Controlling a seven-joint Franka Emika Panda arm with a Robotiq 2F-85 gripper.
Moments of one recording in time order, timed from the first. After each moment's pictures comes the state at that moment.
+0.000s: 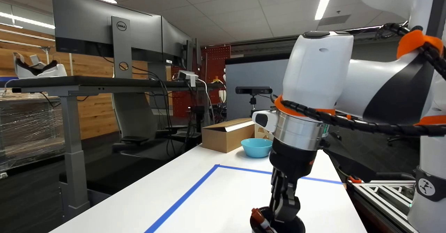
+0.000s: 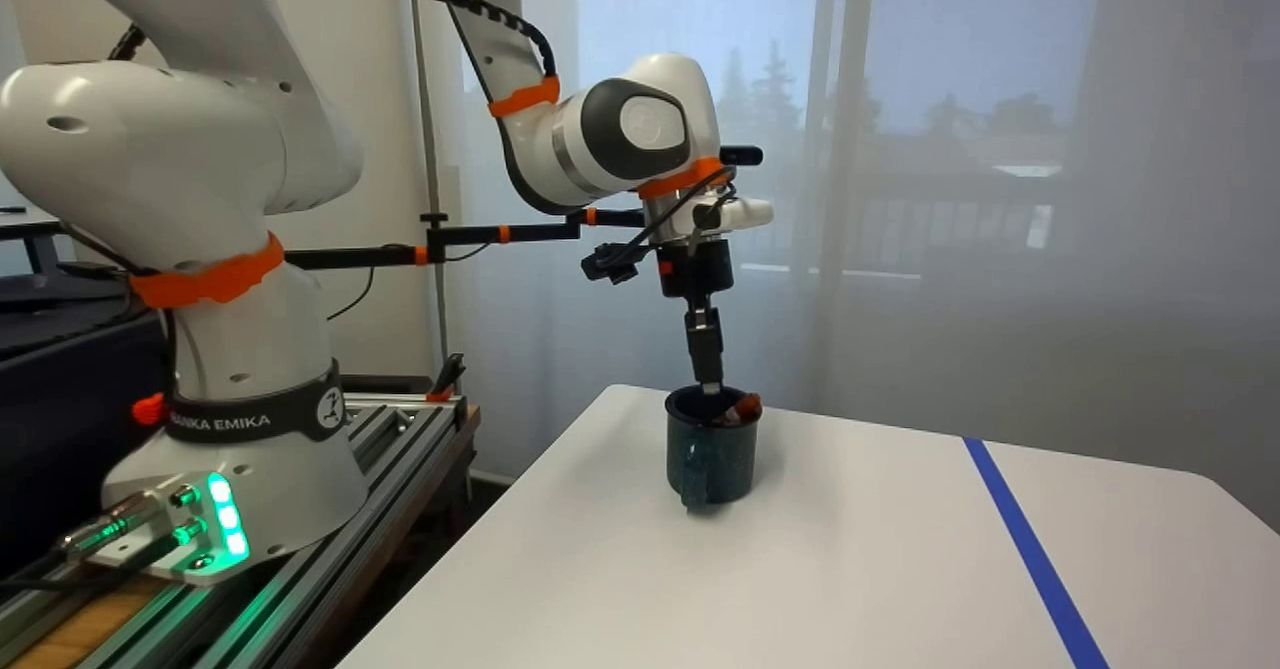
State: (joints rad) arm -0.12 -0.09 0.34 -2.74 -0.58 2.76 0.82
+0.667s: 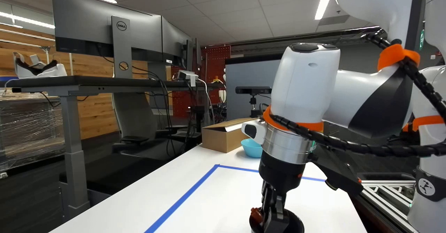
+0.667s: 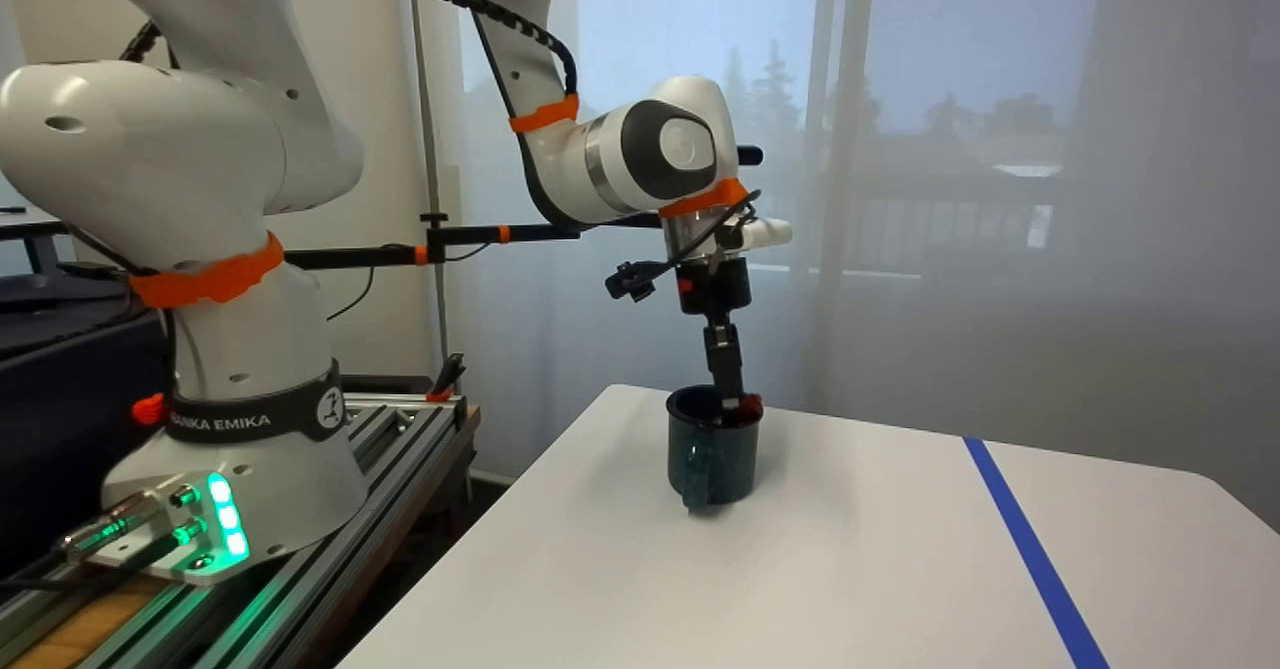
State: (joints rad) arm -0.13 0.03 0.33 -2.65 -0.71 2.76 0.90
